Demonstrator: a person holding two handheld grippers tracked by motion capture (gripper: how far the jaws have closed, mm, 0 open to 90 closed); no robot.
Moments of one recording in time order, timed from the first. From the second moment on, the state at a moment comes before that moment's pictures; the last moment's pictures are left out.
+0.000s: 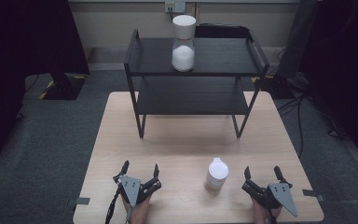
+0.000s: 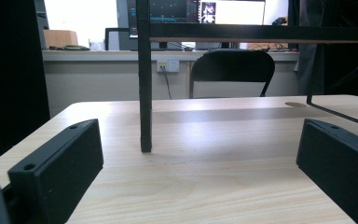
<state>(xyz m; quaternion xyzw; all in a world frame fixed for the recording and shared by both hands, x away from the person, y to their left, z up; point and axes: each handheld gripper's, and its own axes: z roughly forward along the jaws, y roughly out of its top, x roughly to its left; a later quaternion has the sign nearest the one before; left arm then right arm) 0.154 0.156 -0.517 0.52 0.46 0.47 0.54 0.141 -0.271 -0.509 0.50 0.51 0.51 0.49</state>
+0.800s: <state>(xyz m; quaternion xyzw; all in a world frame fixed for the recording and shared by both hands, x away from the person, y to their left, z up) 0.154 0.152 -0.517 0.52 0.47 0.48 0.53 0.138 -0.242 -0.441 0.38 0.54 0.60 0.45</state>
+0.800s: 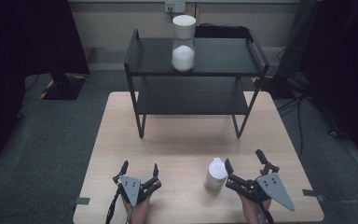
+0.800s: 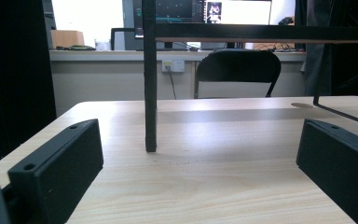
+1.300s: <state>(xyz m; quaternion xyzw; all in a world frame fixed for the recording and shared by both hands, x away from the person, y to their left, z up) 0.154 0.152 -0.517 0.52 0.47 0.48 0.53 0.129 -0.199 -0.480 0.39 0.57 0.57 0.44</state>
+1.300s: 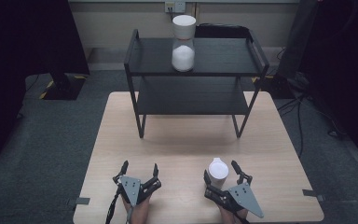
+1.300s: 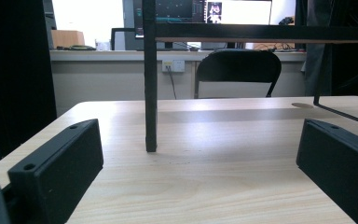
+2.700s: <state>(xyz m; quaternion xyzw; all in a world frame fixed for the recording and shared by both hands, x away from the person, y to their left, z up) 0.154 0.152 -0.517 0.52 0.47 0.48 0.53 0.134 -0.201 -0.487 0.43 0.59 0.55 0.40</state>
